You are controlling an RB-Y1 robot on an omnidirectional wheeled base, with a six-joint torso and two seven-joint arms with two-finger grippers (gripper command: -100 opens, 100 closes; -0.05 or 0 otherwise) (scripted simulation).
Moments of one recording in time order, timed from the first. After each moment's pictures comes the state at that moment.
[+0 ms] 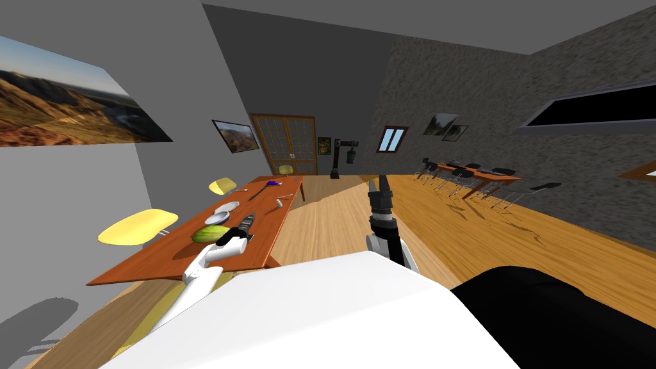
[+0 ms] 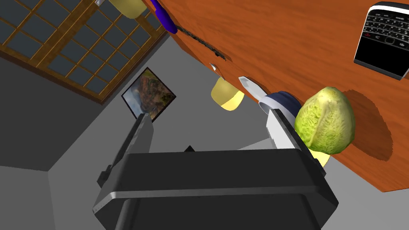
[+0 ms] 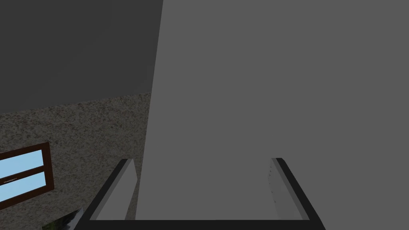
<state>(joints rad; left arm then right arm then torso) 0.00 0.42 0.22 -1.32 0.09 0.30 -0.34 0.47 0.00 -0.04 -2.32 0.11 -0.54 0.02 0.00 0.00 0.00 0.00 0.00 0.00</state>
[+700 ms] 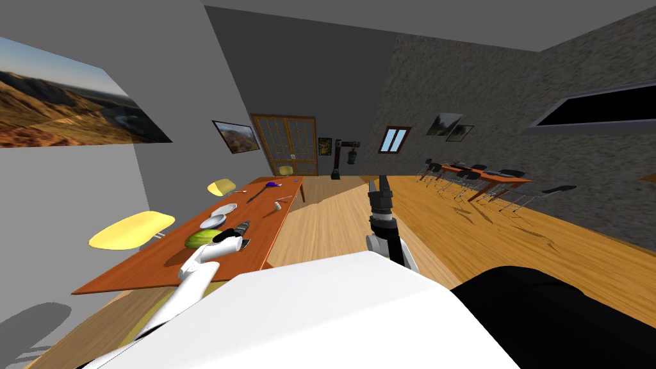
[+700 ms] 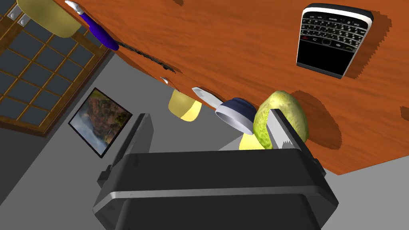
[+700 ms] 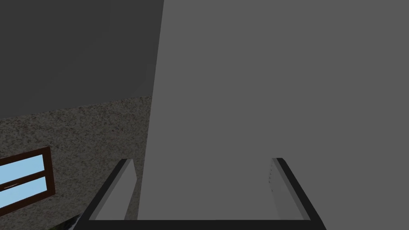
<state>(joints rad) -0.09 0.47 0.26 -1.12 0.13 0.45 -0.42 0.47 0.00 -0.04 -2.32 0.11 -0.54 0.02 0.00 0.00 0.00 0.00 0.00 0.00</state>
